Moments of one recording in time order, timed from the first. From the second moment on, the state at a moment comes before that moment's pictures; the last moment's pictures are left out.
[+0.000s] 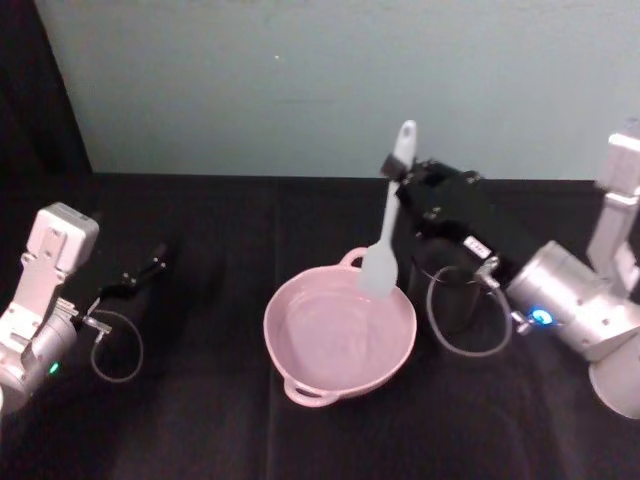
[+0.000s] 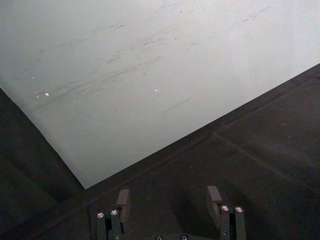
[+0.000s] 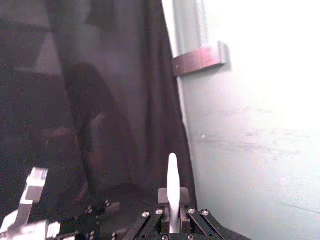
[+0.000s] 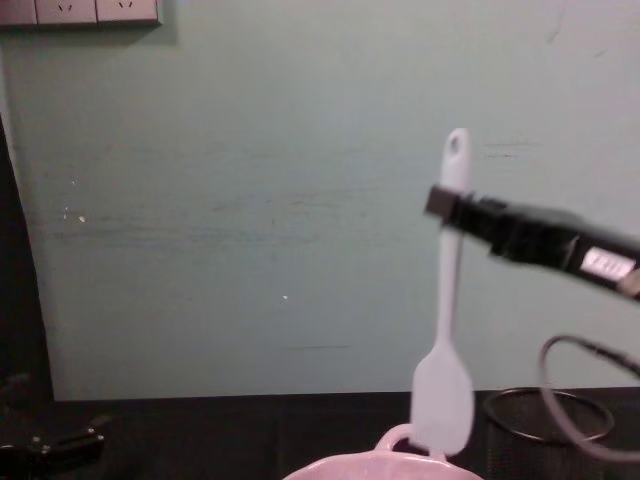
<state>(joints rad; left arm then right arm) -0.20 0.60 0.45 -1.41 -0.25 -0.12 0.03 0.25 0.39 -0.34 -1.55 0.62 -0.13 0.56</state>
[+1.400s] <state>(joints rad) -0.20 0.60 0.45 -1.41 -0.25 -0.12 0.03 0.24 0.39 -0.20 -1.40 0.93 -0.08 0.46</state>
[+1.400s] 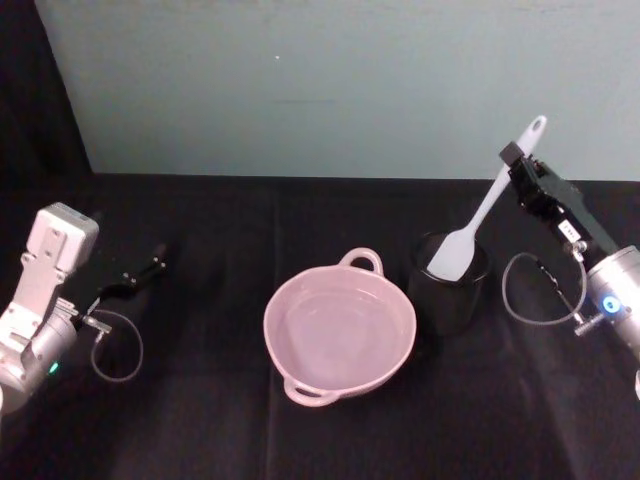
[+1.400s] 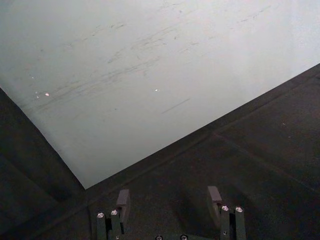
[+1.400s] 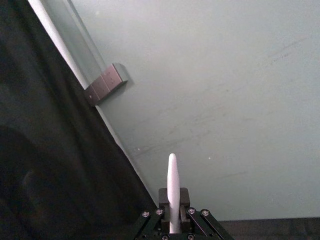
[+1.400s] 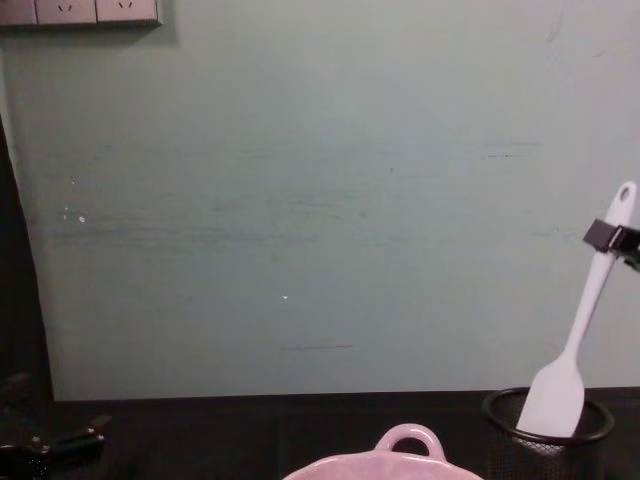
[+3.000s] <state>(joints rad) -0.20 0.60 0.45 -1.41 -0.25 -0.12 0.03 0.26 0.35 -0.24 -1.27 0.86 -0.07 0.45</state>
